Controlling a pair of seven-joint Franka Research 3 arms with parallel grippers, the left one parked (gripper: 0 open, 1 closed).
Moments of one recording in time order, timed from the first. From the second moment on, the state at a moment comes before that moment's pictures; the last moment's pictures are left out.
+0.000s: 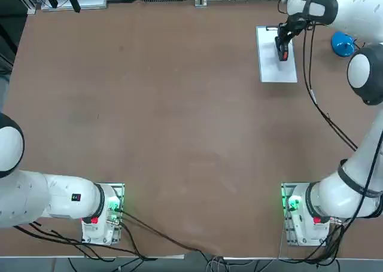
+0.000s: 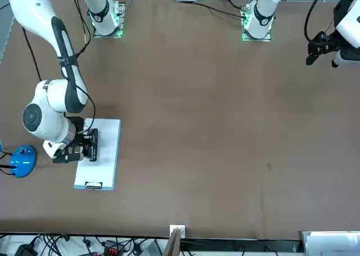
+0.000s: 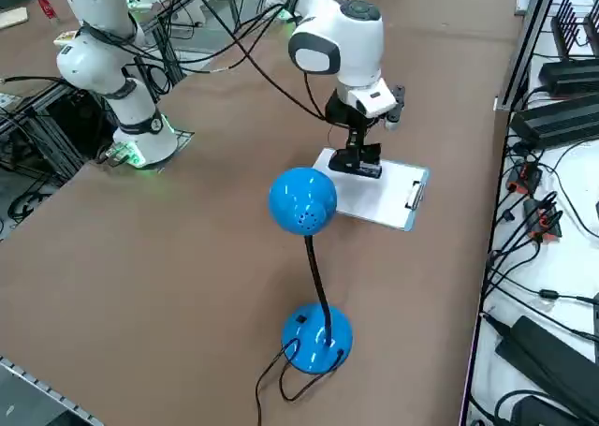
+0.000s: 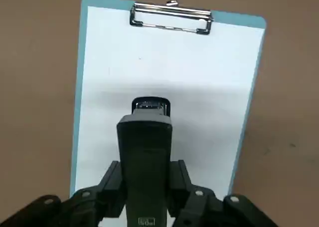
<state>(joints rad) 0.07 0.54 -0.01 -1.71 0.05 2.26 -0.08</state>
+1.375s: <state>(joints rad) 0.09 0.59 -0.01 -1.72 0.04 2.31 -0.04</state>
